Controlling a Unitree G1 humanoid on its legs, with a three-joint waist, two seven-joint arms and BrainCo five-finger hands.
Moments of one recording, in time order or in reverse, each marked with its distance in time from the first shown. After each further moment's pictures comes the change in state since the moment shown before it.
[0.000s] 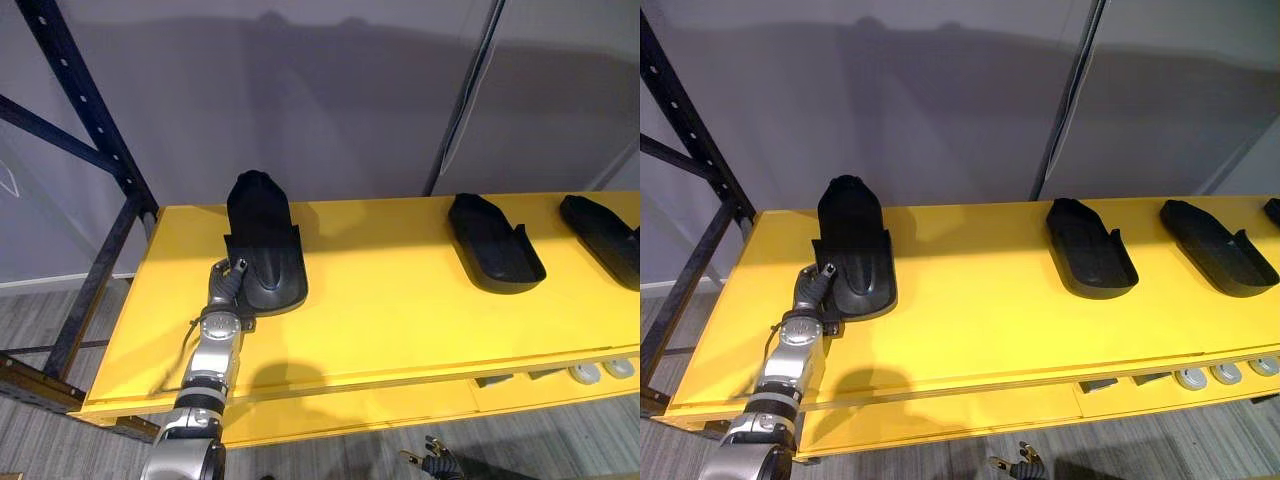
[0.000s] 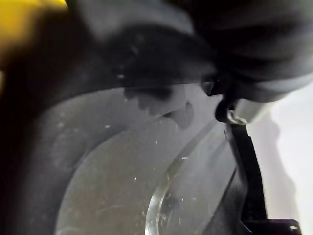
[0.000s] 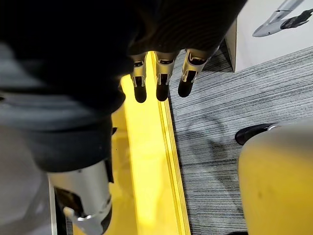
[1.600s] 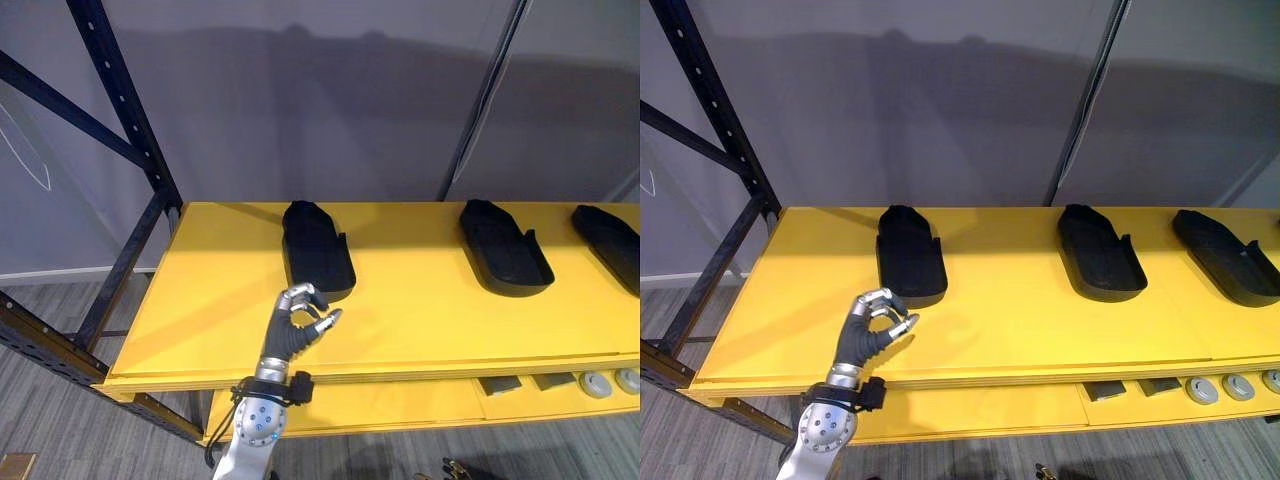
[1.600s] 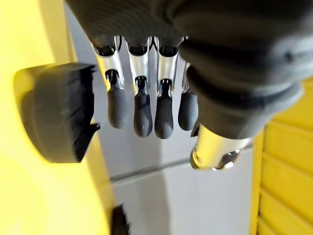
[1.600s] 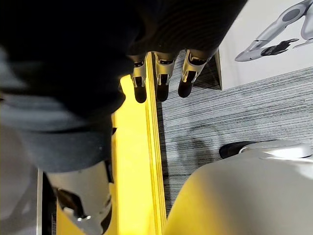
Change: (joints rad) left arm 0.676 -0.149 -0.417 -0.859 0.202 -0.196 -0.110; right arm 0.133 -0.027 -0.001 -0.092 -0.004 -0.004 -0.015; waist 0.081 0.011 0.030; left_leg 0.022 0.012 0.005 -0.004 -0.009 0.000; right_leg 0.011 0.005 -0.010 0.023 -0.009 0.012
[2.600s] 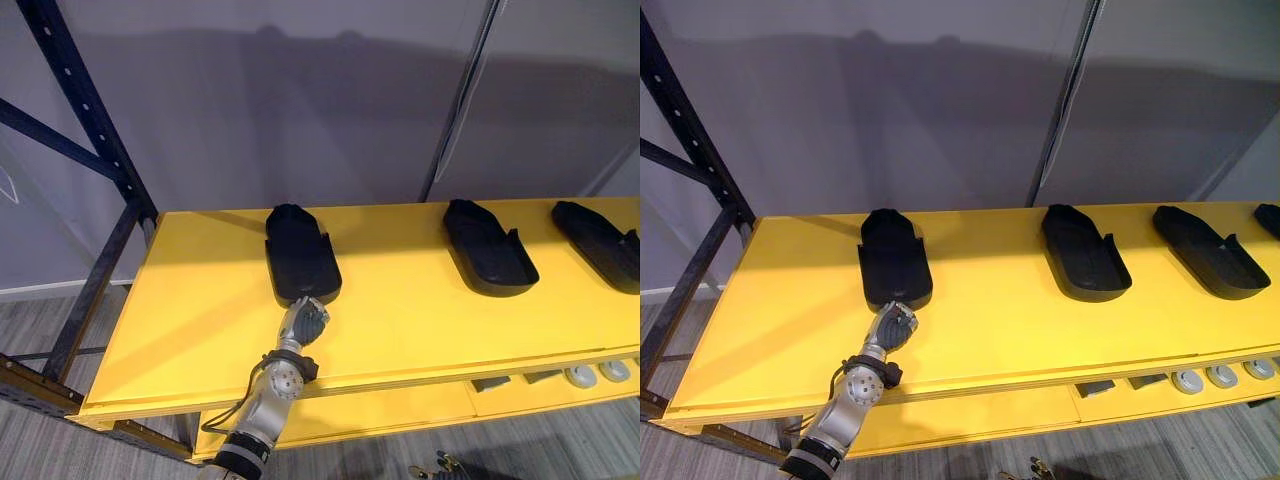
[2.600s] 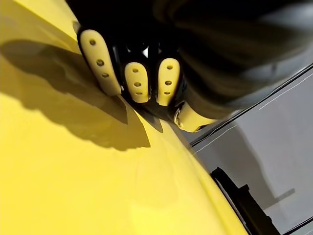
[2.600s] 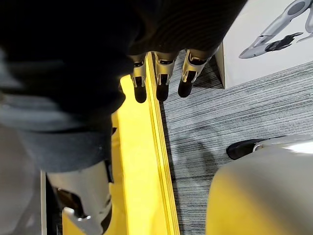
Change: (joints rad) left arm -0.379 -0.002 0.073 0.608 0.279 0.086 0.084; right arm -0.068 0.007 0.002 0.066 -0.014 -0.001 -0.009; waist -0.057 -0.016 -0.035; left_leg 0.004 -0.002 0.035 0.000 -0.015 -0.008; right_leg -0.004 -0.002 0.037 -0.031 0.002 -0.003
